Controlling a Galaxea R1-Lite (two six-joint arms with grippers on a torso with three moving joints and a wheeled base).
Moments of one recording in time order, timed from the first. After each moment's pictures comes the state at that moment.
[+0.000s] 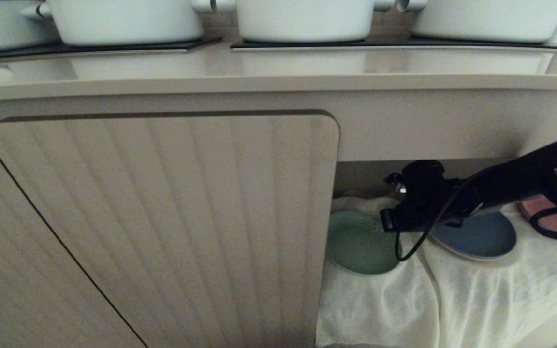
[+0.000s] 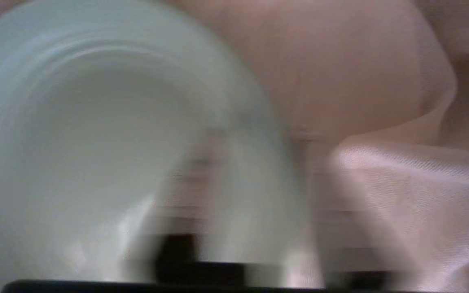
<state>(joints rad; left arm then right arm) 0.00 0.00 0.00 0.00 0.03 -0.11 0.19 2.22 -1.36 0.02 0.18 0.08</state>
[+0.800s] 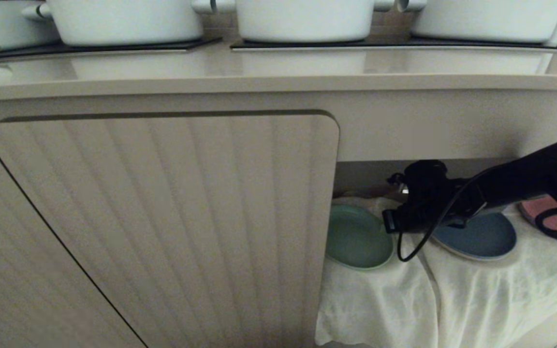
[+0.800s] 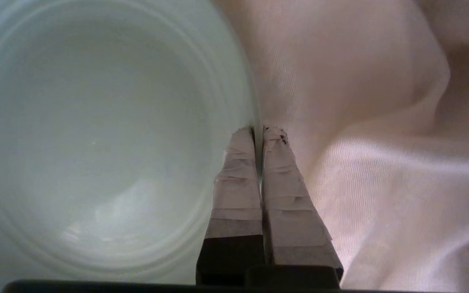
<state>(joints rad) 0.00 0.00 0.00 0.00 0.03 -0.11 0.19 2.21 -1.34 0.04 0.18 0.08</state>
